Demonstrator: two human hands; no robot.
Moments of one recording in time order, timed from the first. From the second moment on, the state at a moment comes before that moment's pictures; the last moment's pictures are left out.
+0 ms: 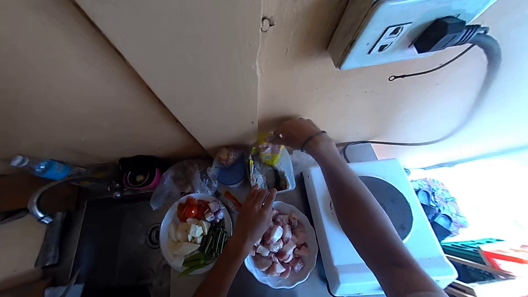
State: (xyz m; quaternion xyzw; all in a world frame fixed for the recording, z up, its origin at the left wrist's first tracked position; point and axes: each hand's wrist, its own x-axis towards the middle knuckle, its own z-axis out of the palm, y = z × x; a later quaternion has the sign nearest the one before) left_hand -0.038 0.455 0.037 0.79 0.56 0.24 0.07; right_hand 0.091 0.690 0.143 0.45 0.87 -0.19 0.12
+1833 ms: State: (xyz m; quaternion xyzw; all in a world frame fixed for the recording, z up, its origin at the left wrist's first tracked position) left_hand -0.256 0.089 0.025 0.23 0.88 0.41 0.05; right_hand 0.100 0.341 0.084 0.37 0.58 -0.71 -0.17
